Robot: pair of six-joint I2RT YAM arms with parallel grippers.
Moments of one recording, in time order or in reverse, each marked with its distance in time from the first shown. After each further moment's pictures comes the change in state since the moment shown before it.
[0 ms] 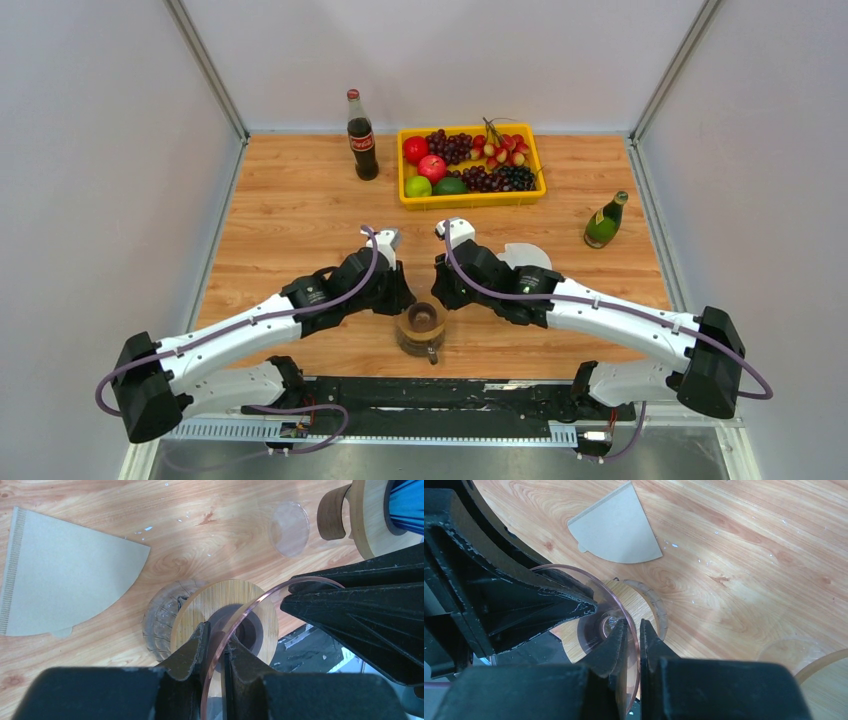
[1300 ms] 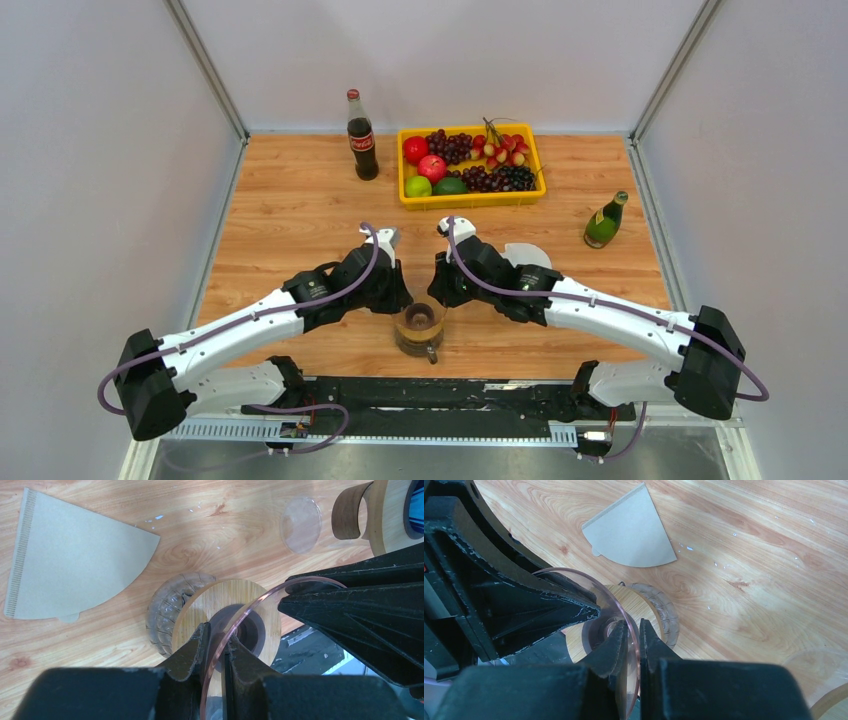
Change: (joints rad) left arm 0.013 0.040 0.032 -0.083 0.009 -0.025; right arm -0.035 0.029 -0.057 0.085 -0.092 0.035
